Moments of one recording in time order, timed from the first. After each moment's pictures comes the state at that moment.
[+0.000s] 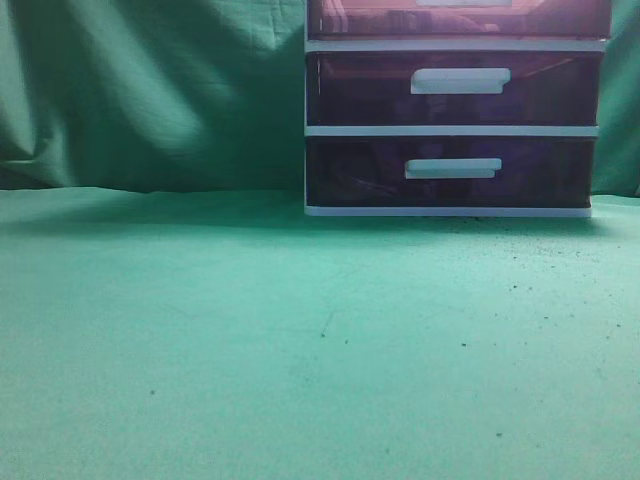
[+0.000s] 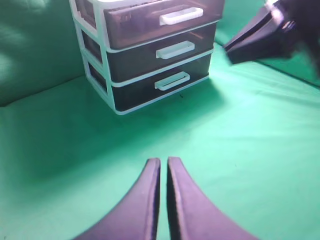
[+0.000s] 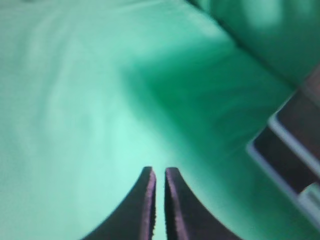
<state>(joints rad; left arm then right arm) -0.77 0.60 -0.91 0.24 0.71 -0.22 0.54 1.31 -1.22 0.54 0.68 -0.84</state>
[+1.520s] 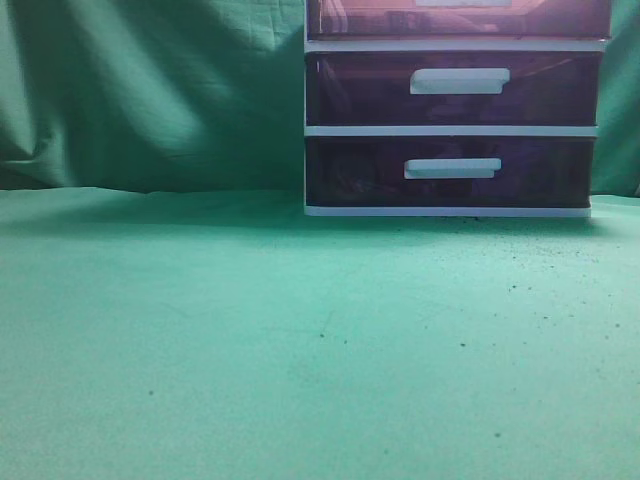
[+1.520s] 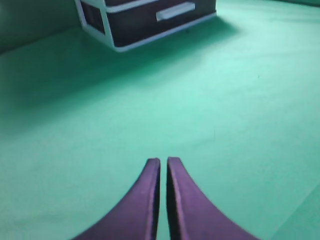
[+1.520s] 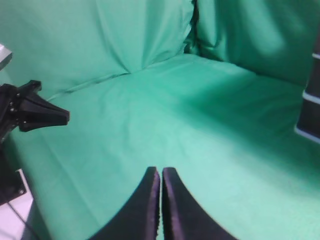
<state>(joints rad) -0.77 -0.02 -0.13 0.32 0.52 -0.22 0.55 0.33 -0.50 0.83 0.68 -0.75</state>
